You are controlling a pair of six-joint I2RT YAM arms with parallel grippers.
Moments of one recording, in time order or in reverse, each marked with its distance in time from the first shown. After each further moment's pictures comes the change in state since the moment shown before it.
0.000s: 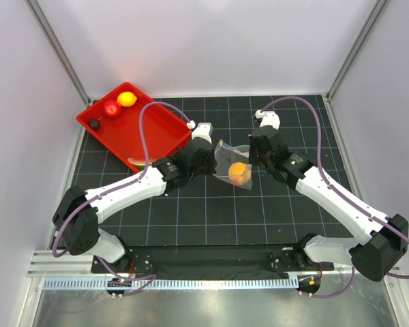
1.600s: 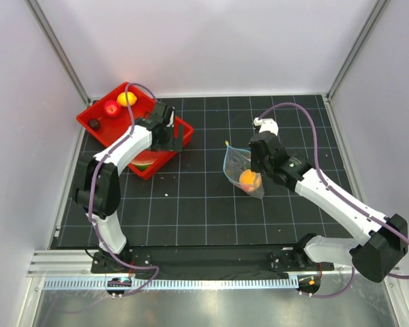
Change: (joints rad) left arm 0.517 0.327 0.309 -0.439 0.195 0.332; right arm 0.002 -0.010 -0.044 -0.064 -0.004 -0.015
